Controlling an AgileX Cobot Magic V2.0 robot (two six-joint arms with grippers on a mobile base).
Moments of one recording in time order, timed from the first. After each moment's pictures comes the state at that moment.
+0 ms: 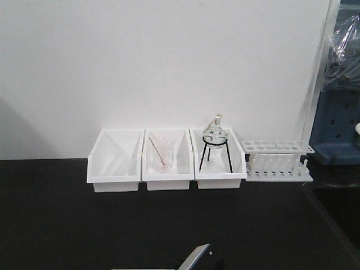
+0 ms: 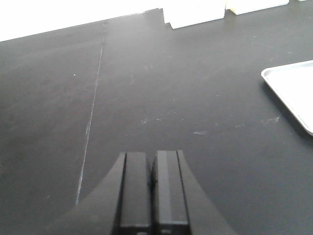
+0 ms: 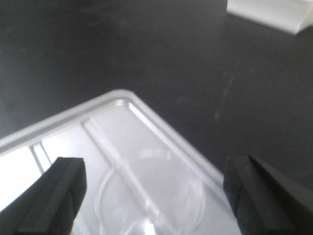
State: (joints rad) left arm -0.05 -0.02 0.03 0.11 0.39 0.02; right arm 0.50 2.03 -0.79 -0.52 -0.86 0.26
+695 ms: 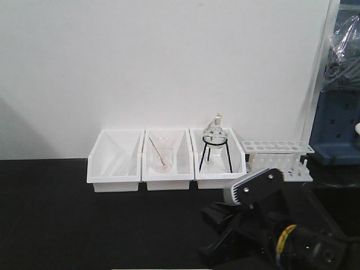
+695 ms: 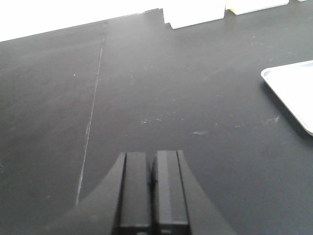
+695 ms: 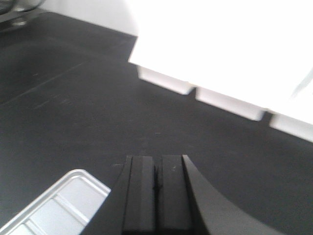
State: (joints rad) left arm -0.05 -0.02 0.03 0.11 0.39 0.02; right arm 0.50 1.37 -0.79 -0.50 -0.18 0.50
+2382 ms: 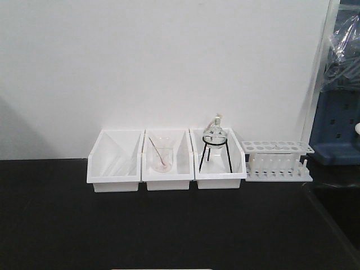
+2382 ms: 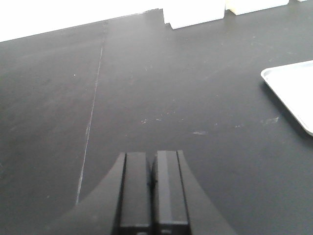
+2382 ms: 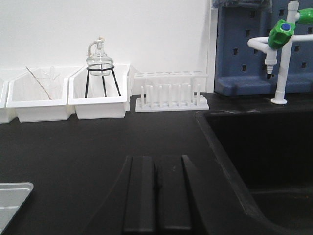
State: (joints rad) left arm -0.05 -0.02 0.03 0.11 0.39 0.02; right arm 0.00 0.00 0.03 -0.03 0.10 0.09
